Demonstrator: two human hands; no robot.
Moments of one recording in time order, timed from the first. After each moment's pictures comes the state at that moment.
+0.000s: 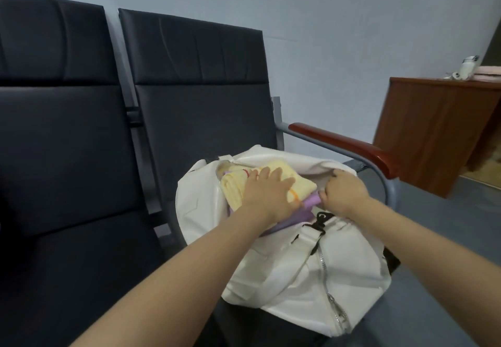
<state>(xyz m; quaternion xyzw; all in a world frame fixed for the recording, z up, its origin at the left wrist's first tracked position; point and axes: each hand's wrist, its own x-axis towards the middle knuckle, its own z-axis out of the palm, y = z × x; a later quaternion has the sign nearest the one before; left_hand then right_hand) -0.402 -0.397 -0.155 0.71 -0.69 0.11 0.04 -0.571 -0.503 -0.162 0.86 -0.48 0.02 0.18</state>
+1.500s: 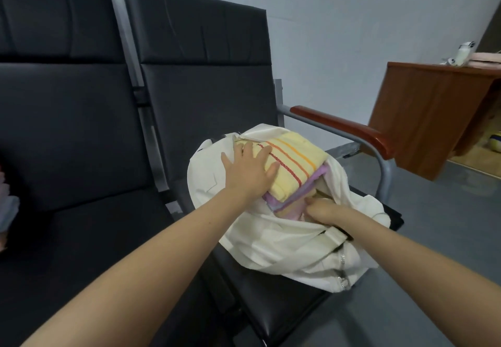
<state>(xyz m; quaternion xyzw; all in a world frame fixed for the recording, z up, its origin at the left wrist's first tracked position) -0.359 -0.361 -0.165 0.74 -0.62 0.06 0.24 -0.534 -0.431 -0.209 0.76 -0.59 0.01 -0.28</state>
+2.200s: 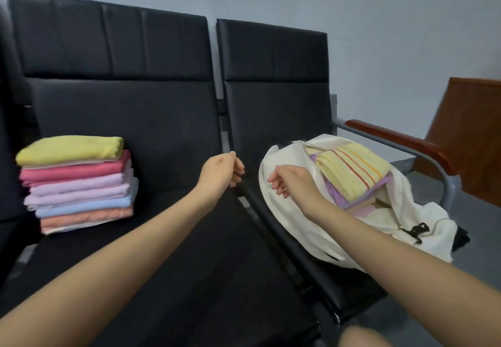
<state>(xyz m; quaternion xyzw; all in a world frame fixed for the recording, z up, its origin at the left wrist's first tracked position) -0.231 -0.180 -0.128 0.65 -0.38 -0.22 0.61 -0.380 -0.265 -0.139 0.72 -0.34 0.35 -0.49</state>
